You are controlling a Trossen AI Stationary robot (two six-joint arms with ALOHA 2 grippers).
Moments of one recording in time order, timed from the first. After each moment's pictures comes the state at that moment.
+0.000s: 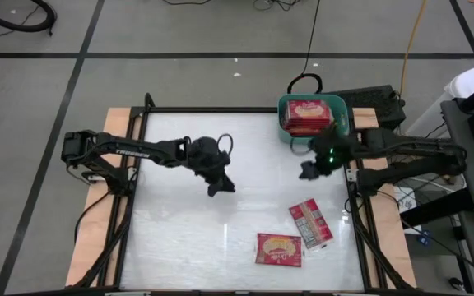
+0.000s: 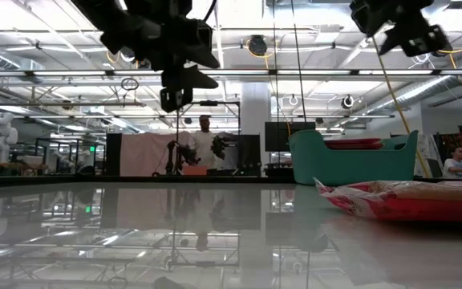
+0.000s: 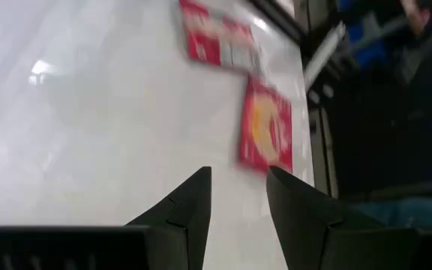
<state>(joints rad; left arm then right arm) 0.12 1.52 0.93 -0.03 0.51 -0.51 -0.09 0.98 1.03 -0.98 -0.22 1.09</state>
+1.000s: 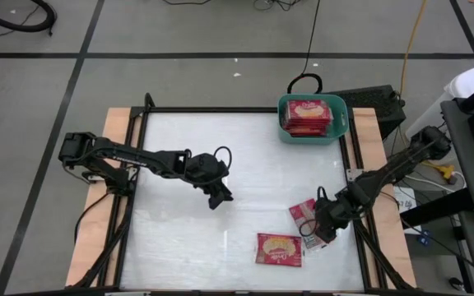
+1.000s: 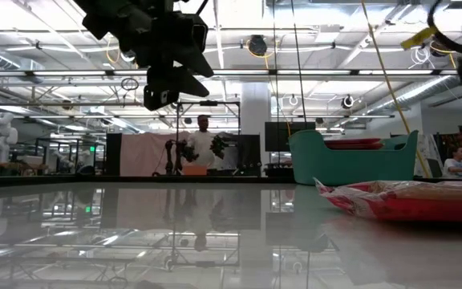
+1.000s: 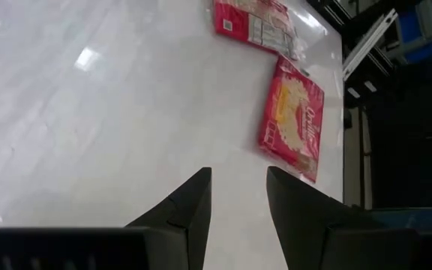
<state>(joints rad) -0.03 1.51 0.93 -0.10 0.28 -0.62 0.58 1.12 0.63 -0.77 -0.37 1.48</state>
